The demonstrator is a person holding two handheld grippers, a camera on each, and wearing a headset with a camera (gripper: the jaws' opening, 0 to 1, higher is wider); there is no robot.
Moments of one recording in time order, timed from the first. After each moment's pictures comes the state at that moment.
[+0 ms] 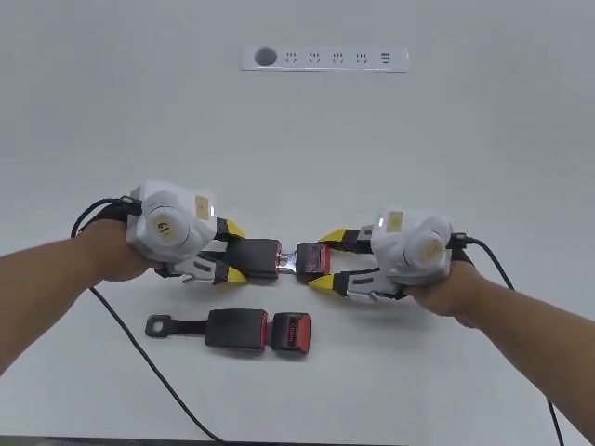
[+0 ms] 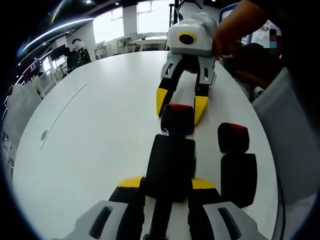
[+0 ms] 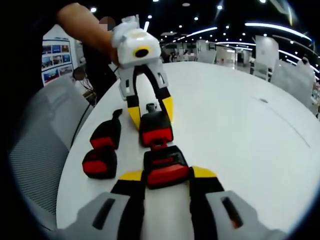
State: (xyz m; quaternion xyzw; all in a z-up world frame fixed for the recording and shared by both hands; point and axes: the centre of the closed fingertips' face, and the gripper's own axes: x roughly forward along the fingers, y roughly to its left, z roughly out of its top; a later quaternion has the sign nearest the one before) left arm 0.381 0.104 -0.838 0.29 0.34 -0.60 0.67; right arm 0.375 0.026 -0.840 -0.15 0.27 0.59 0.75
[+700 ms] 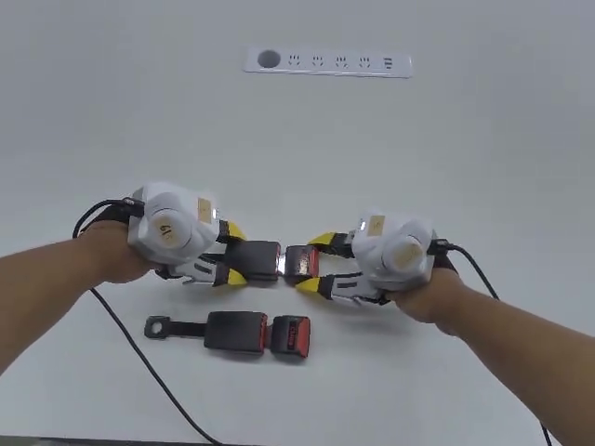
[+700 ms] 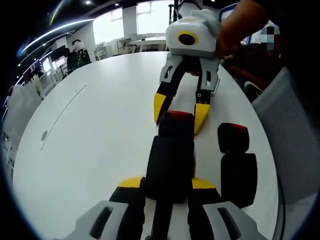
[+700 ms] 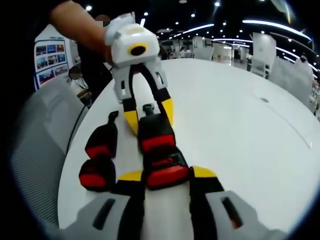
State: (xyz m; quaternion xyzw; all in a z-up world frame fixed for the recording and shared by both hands) left arm 0.381 0.103 -0.836 0.29 0.34 -0.60 0.67; right arm 0.375 0.043 -0.841 -0.16 0.29 0.57 0.76
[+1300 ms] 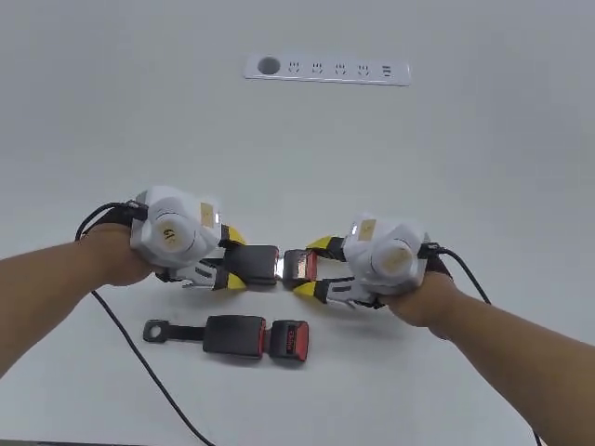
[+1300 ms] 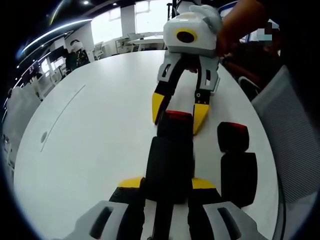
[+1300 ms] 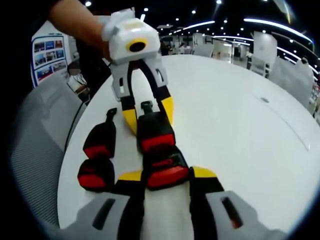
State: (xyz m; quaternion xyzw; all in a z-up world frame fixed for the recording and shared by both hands) left arm 0.384 0.104 -0.839 0.30 0.34 -0.60 0.66; right arm 0.378 0.042 -0.842 -0.18 0.30 0.56 0.75
